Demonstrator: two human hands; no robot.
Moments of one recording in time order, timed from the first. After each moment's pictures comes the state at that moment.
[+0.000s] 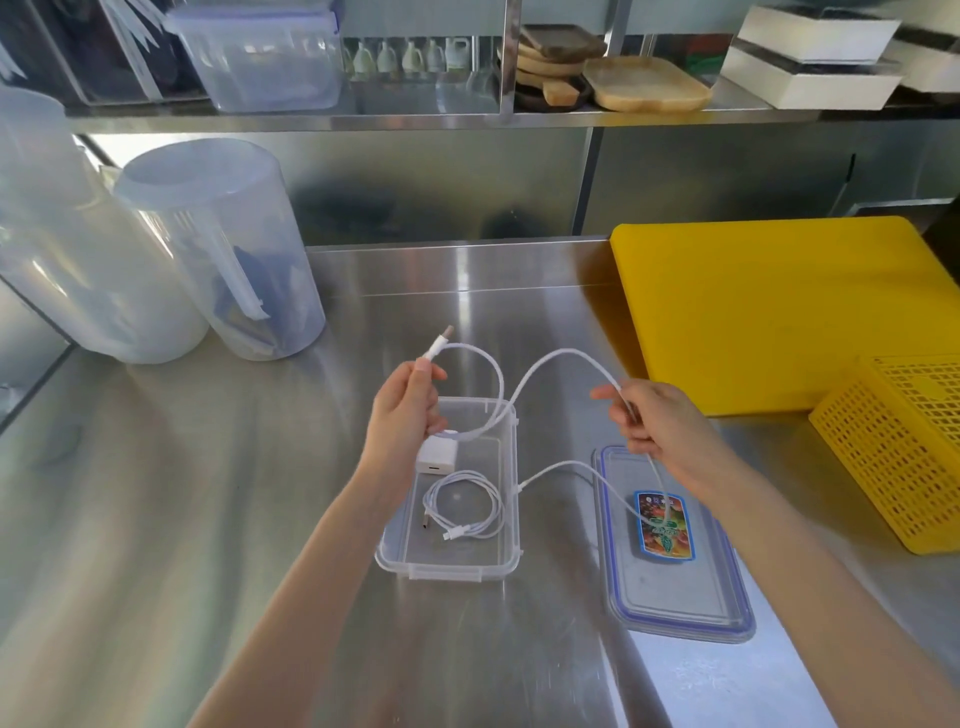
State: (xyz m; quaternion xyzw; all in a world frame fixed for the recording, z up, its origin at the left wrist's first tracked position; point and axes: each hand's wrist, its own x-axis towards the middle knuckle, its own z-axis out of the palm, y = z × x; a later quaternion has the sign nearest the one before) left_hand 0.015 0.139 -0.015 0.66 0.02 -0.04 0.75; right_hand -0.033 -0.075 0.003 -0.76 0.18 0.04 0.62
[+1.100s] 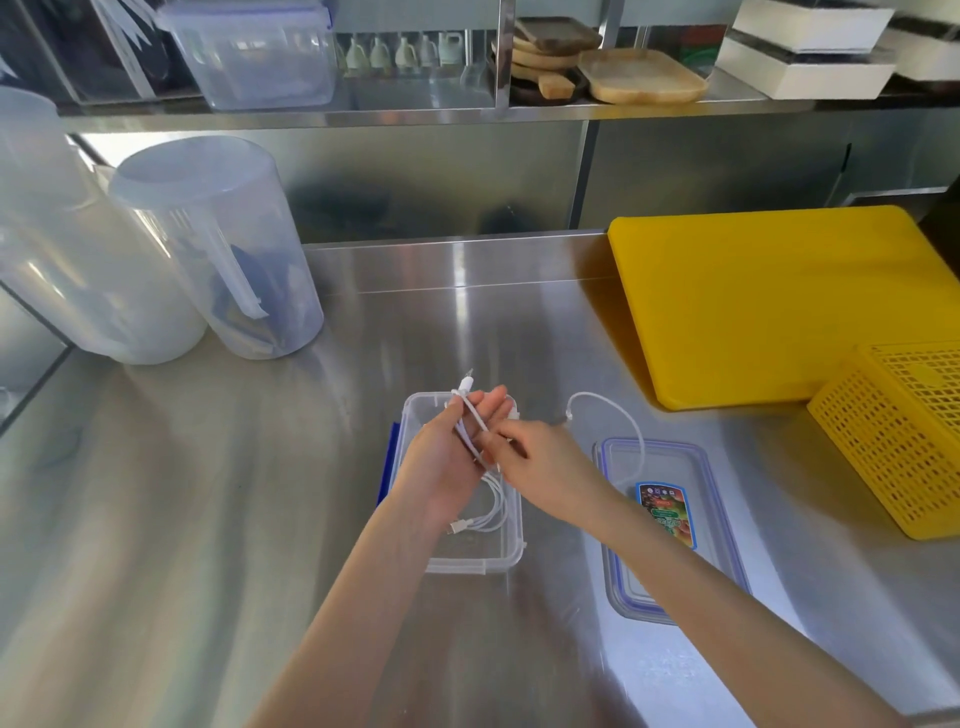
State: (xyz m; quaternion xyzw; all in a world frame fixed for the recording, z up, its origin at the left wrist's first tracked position) left_hand -0.002 0.119 -0.031 0.43 0.13 -0.25 0.86; right_hand -0.038 0.012 -0.020 -0.92 -0.03 0.05 0.38
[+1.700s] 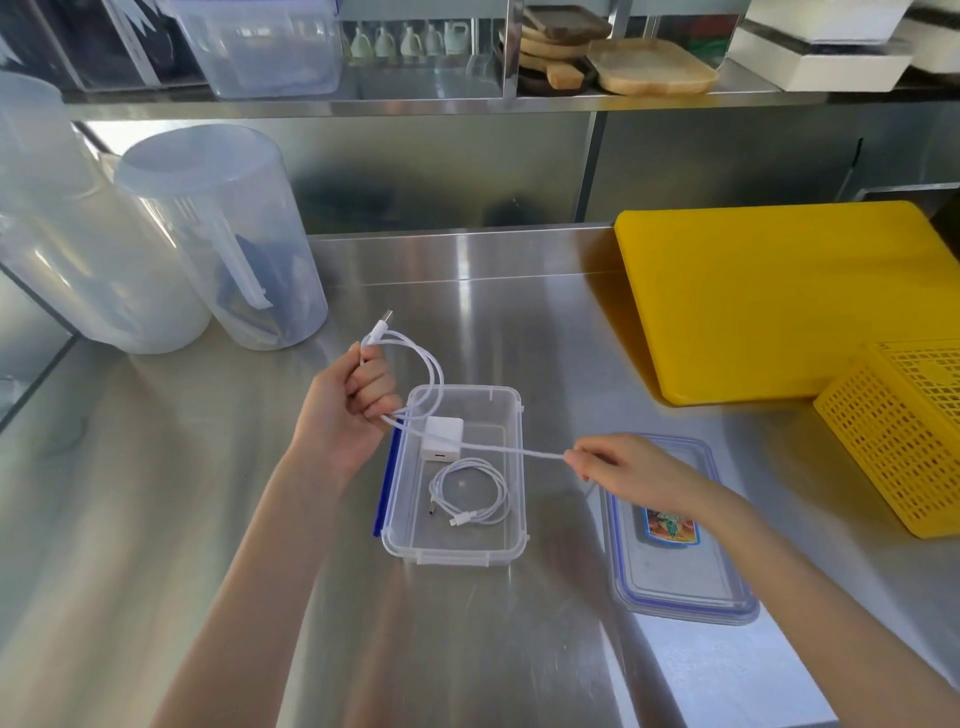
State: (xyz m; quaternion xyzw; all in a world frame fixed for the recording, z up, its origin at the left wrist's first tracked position) left_hand 0.032 0.188 -0.005 0.36 0.09 -0.20 0.91; right_hand -0.053 -0.063 -0.027 -0.93 -0.01 0.18 0.33
